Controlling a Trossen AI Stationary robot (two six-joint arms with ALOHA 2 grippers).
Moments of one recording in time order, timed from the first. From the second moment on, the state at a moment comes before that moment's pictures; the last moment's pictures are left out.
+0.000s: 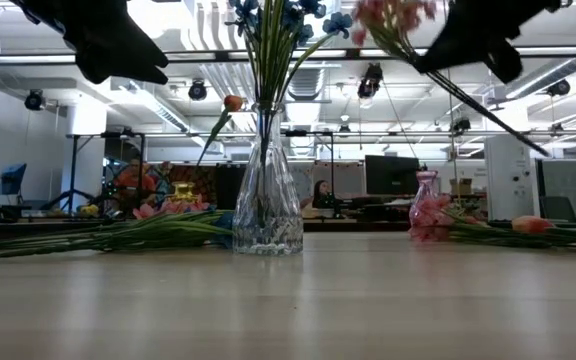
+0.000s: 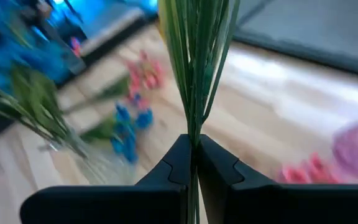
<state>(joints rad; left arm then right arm) -0.37 0.92 0.68 -0.37 -0.62 -0.51 0.31 1.01 0.78 -0.43 0.75 0.85</state>
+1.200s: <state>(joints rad) -0.37 0.92 0.68 -0.35 -0.62 -0.49 -0.23 1.01 0.77 0.25 0.65 -0.03</state>
